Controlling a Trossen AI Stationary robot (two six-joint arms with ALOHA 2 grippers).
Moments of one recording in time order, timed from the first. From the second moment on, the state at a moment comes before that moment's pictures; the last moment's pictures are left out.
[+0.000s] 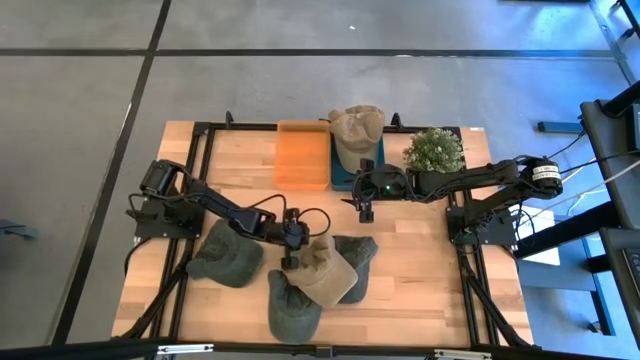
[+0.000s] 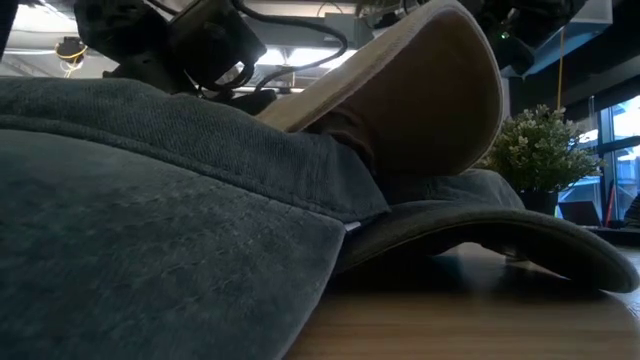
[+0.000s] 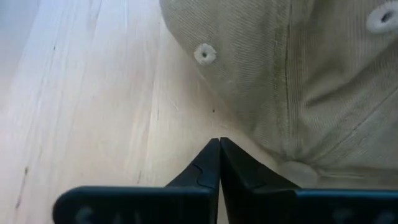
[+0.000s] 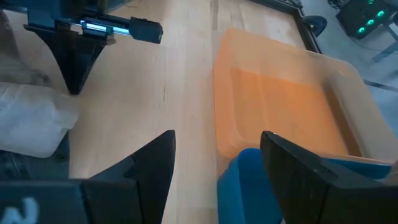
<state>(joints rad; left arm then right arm) -0.20 1.78 0.75 0.11 -0.20 -0.18 -0.10 1.41 0.74 0.11 0.11 -0.31</state>
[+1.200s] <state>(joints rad) -0.21 1.65 0.80 0.10 -0.20 -0.40 -0.10 1.41 0.75 0.11 0.10 -0.27</state>
